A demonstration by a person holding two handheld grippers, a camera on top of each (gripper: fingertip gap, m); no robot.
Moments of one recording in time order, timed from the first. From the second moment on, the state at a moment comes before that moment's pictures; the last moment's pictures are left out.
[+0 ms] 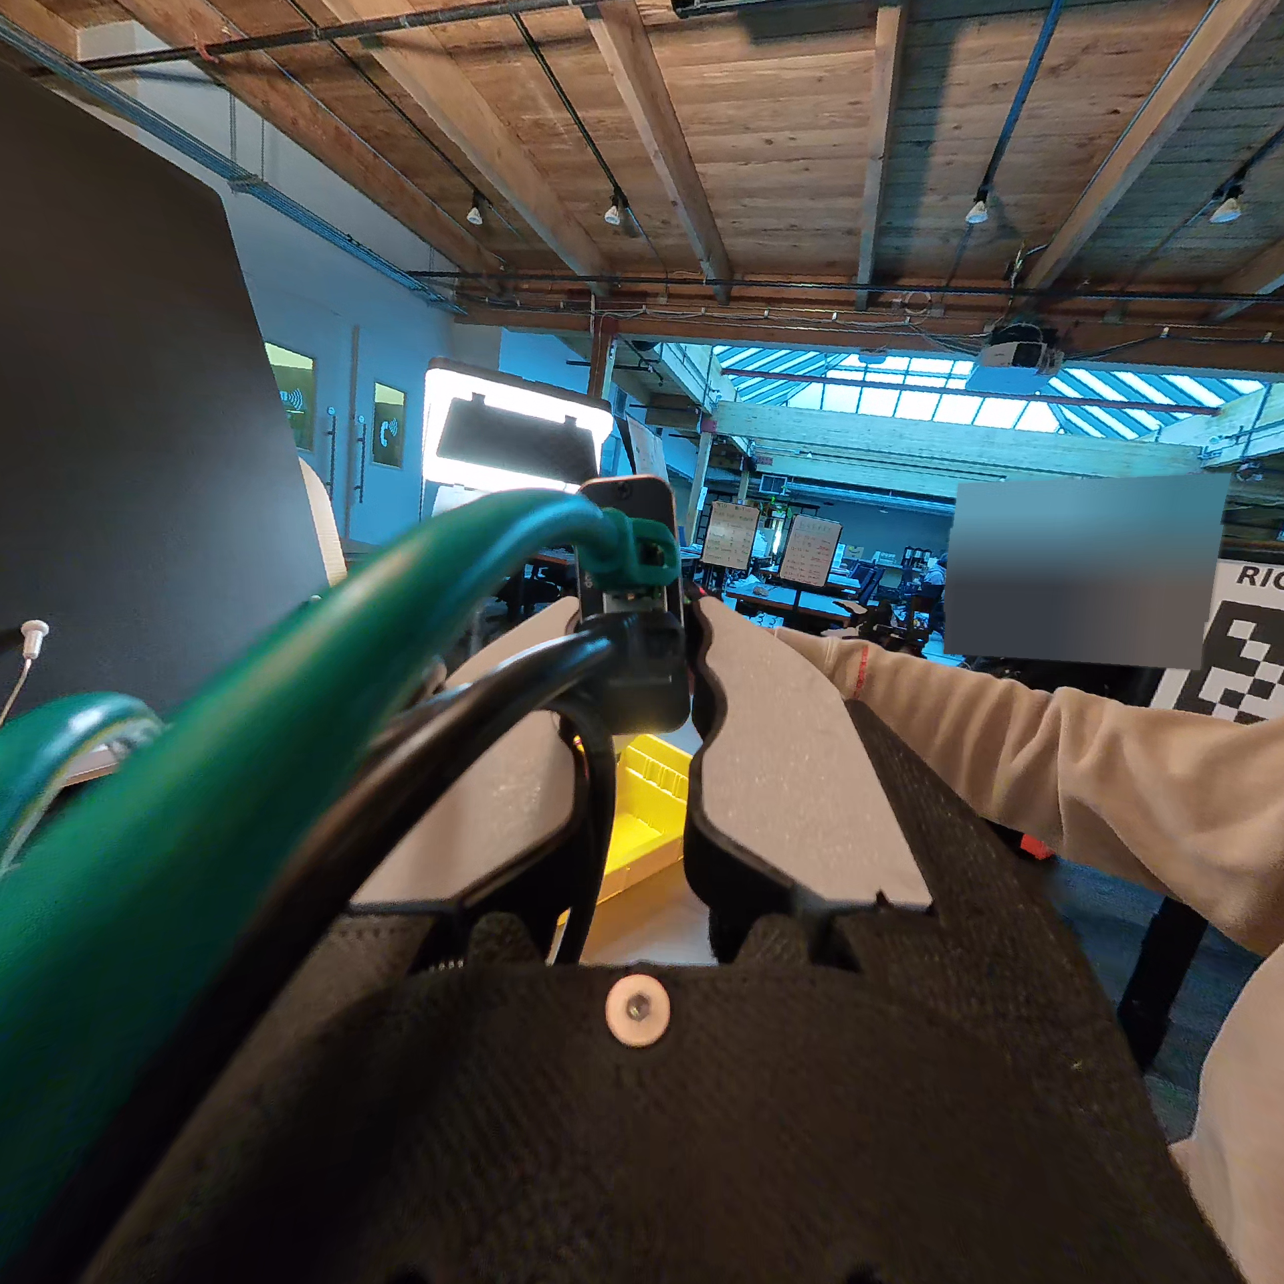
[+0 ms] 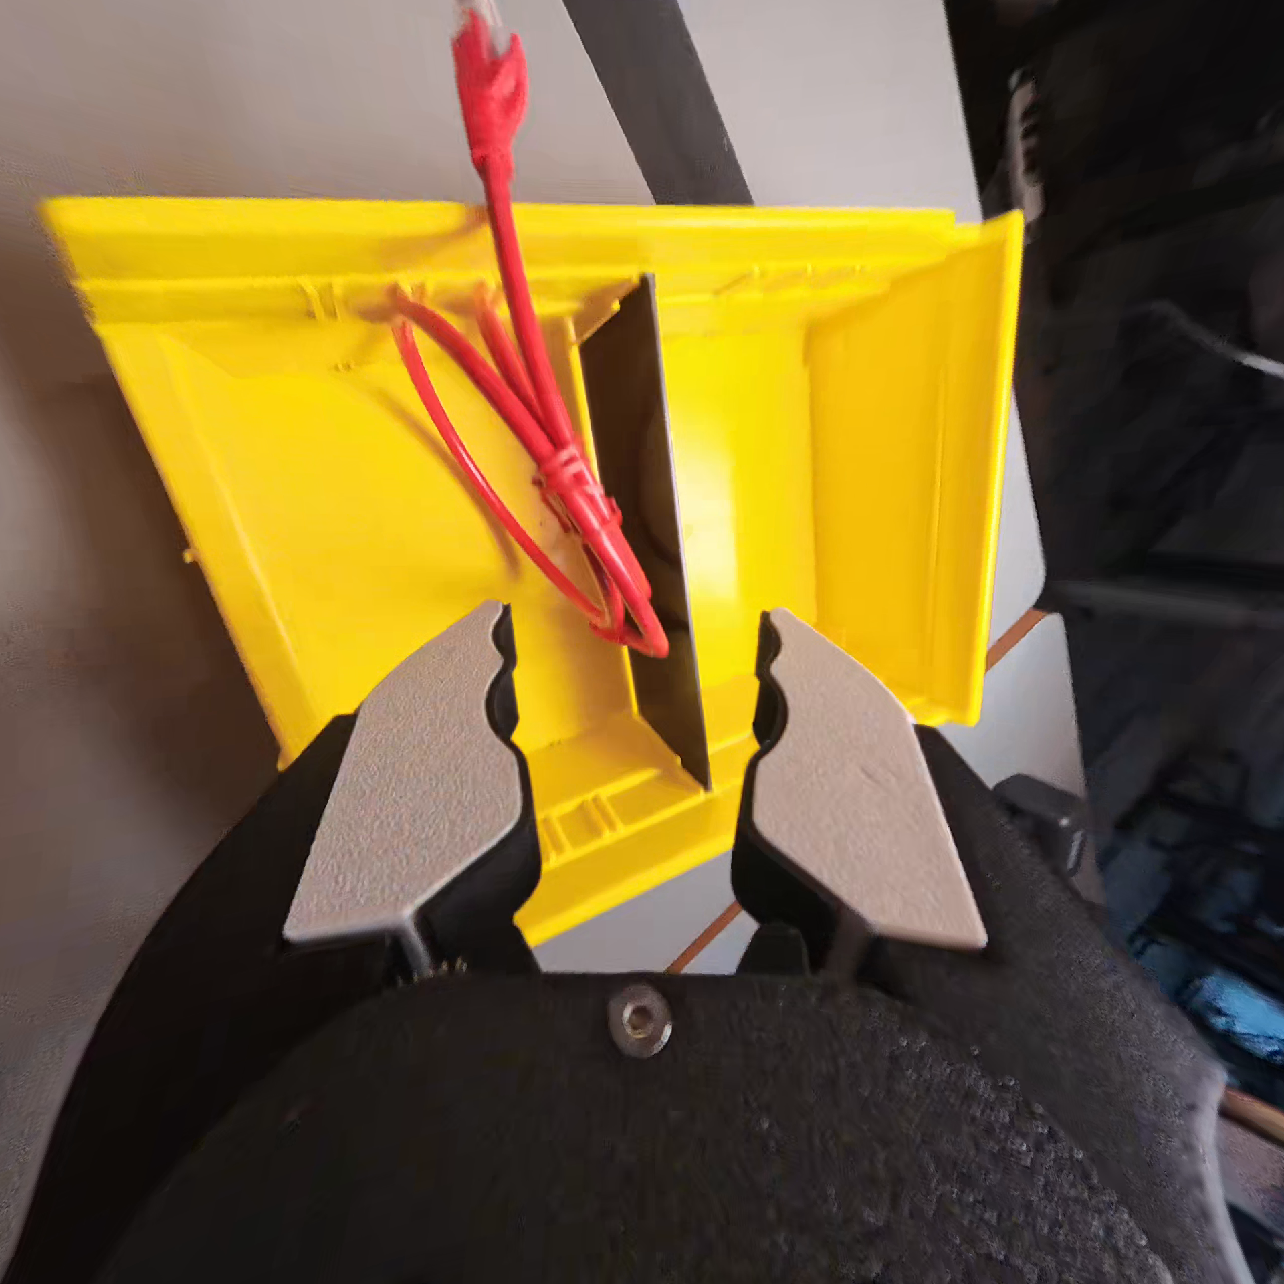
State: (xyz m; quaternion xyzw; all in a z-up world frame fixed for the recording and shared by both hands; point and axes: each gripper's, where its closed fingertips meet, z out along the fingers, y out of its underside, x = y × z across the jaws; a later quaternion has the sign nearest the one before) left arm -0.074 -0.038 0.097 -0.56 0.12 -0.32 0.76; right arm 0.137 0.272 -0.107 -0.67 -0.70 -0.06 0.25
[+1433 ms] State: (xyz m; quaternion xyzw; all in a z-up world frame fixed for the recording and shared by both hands) left arm -0.009 -0.007 -0.035 -0.77 0.28 -0.27 0.51; right arm 0.007 0.025 0.011 -0.46 -0.74 0.38 0.32
